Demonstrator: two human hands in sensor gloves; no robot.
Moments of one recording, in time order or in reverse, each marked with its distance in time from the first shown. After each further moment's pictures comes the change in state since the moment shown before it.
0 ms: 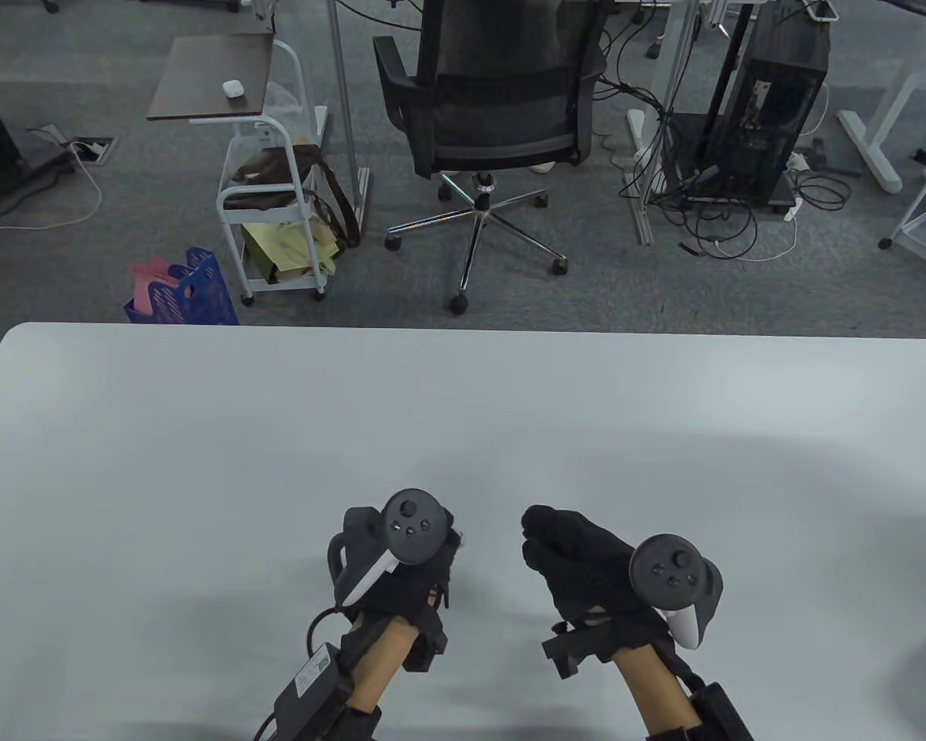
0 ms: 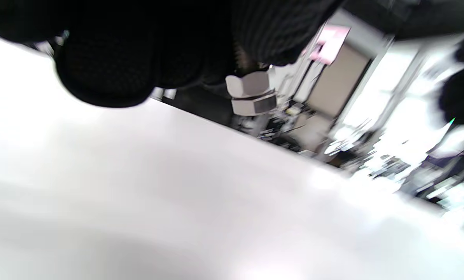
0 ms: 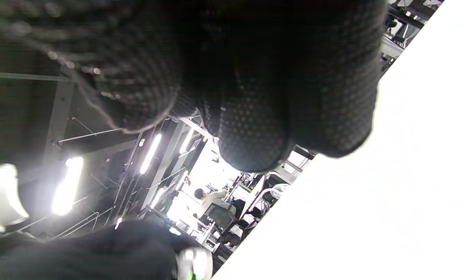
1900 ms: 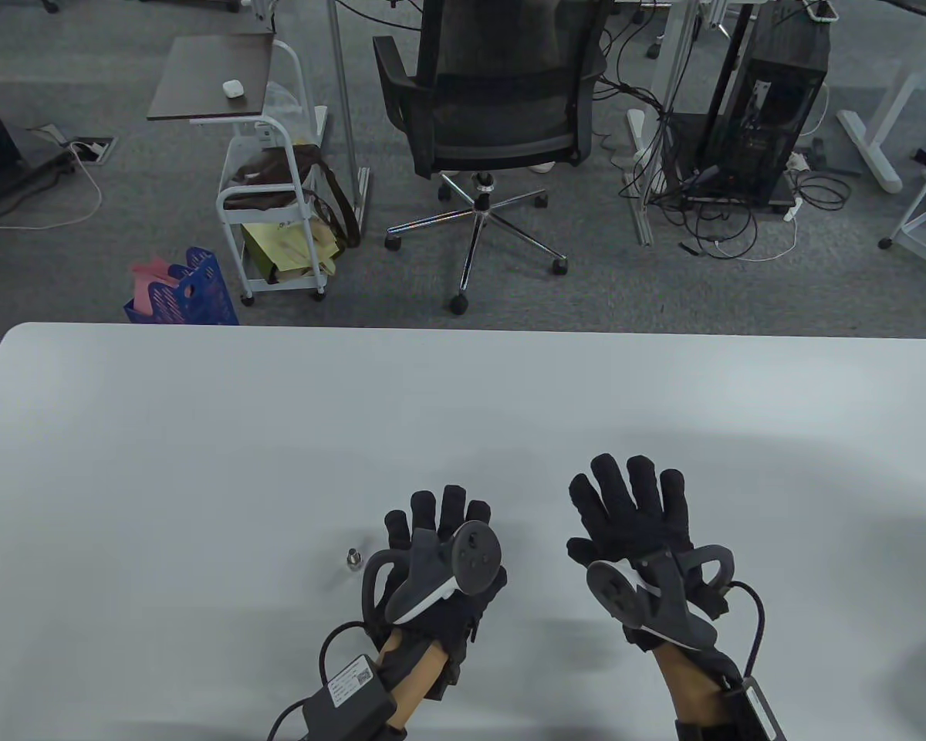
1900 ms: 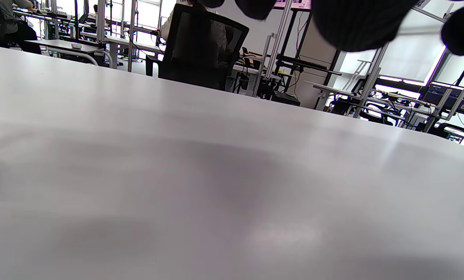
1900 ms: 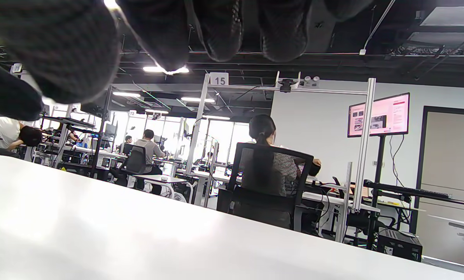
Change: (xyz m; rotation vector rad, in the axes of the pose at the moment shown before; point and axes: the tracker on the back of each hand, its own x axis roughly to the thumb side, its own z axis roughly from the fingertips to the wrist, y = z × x) left_hand 0.046 -0.032 0.014 -0.096 -0.112 -0.044; right_hand 0.014 -0.018 -0.001 -0.004 -0.279 1.107
